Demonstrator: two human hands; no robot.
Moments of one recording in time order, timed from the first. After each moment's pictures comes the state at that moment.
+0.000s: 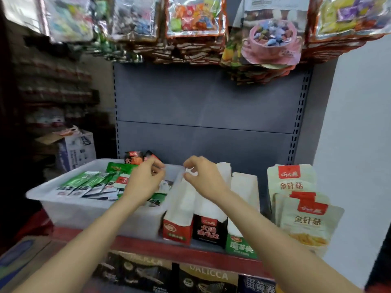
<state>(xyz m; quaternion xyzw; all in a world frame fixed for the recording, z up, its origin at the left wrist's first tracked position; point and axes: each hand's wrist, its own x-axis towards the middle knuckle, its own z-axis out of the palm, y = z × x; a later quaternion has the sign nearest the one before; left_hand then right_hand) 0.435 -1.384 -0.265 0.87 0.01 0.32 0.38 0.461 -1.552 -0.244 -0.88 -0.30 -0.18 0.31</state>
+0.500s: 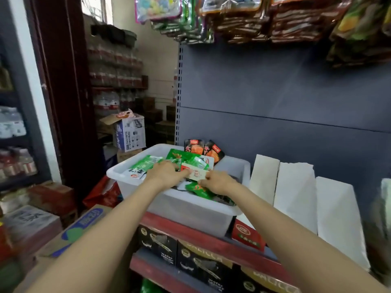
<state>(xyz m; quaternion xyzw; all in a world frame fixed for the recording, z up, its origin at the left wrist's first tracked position) 0.451 -1.232 -0.294 0.96 0.16 0.12 0.20 0.510 -1.392 -0.286 -0.94 -0.30 0.05 0.13</state>
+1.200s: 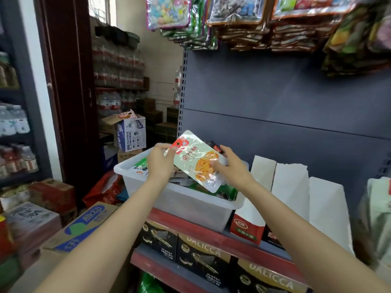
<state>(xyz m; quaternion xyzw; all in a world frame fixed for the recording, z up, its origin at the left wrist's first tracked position) 0.420 -1.248 -0.277 0.71 0.18 0.40 0.54 0.475 -1.424 -0.260 -0.85 -0.29 -0.05 0.43</state>
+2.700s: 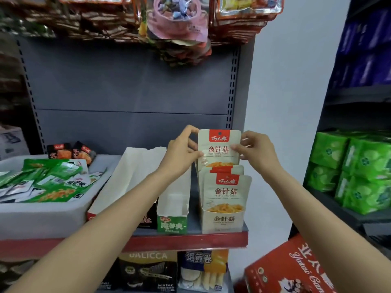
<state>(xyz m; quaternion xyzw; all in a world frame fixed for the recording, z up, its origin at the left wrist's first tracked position) 0.458 -1.604 -0.232 0.84 -0.21 0.22 0.45 0.455 -1.797 -0.225 -0.83 -0.08 -0.27 0.48</state>
